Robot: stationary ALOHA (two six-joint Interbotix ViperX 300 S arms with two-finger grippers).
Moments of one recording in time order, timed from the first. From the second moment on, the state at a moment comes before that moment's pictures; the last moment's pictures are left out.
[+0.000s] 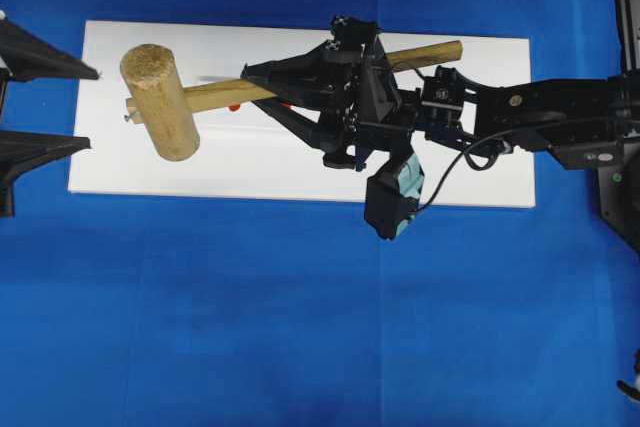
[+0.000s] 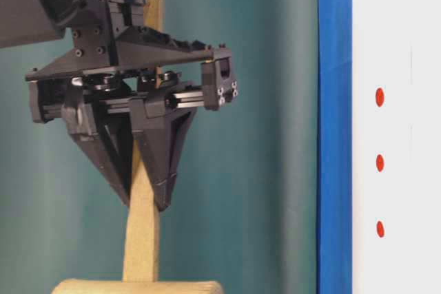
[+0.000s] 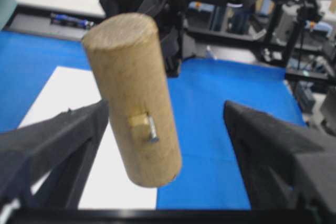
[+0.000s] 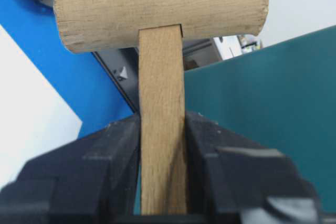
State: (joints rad) left arm 0.01 -0.99 1.19 -0.02 -0.22 -0.14; right arm -0.01 -0.01 0.60 0.31 -0.59 -1.22
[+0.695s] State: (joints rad) left arm 0.06 -0.72 1.13 -0.02 -0.44 -0.18; right arm -0.02 -0.01 0.59 0.31 -0.57 -1.27
